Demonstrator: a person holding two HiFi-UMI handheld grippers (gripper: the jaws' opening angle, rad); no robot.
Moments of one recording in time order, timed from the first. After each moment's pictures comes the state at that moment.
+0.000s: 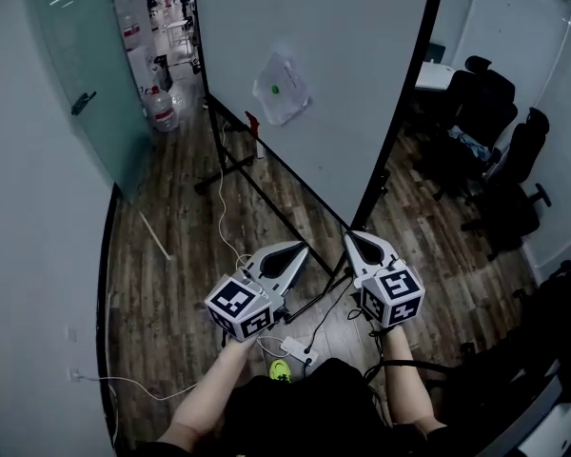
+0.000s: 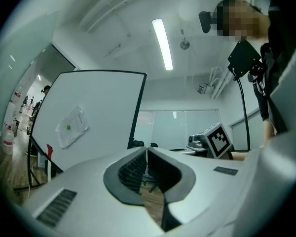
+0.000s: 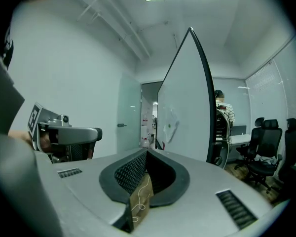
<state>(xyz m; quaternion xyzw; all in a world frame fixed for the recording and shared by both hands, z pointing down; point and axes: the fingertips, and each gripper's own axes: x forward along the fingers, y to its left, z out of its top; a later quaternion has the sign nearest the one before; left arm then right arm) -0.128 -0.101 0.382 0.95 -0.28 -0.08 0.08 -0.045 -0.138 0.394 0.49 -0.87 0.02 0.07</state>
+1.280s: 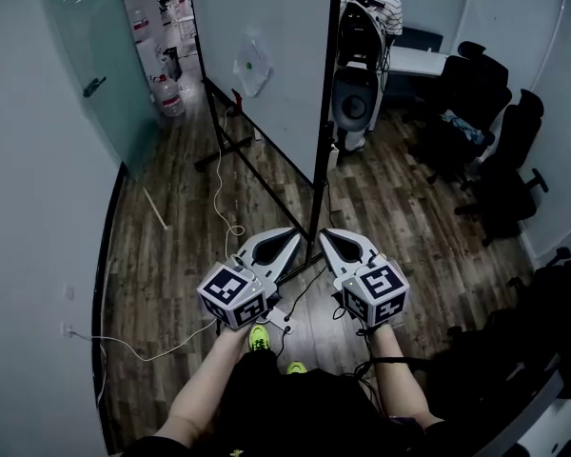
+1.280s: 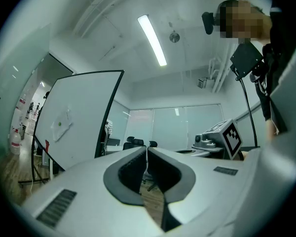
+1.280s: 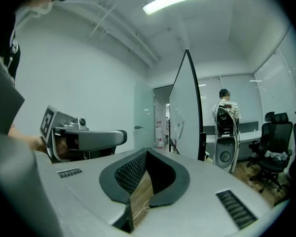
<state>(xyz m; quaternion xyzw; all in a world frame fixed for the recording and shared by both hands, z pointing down) -0.008 0.046 0.375 0.94 -0.32 -0.07 0.06 0.034 0.031 0.390 0.41 -0.91 0.03 0.04</state>
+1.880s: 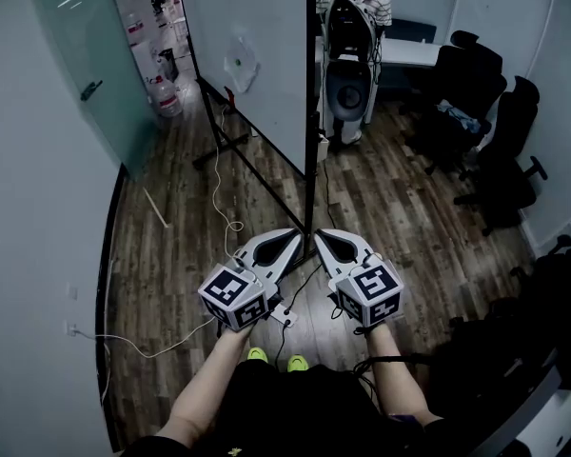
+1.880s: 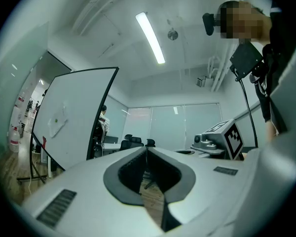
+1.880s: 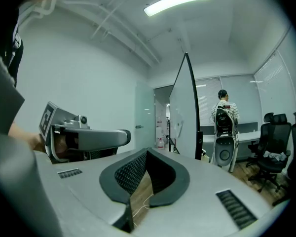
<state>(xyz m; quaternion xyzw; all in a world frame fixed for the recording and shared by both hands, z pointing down) 0.022 0.074 0.379 0.94 -0.32 -0.06 0.08 0.052 0.062 0.397 0.40 -0.91 0.03 0.05</state>
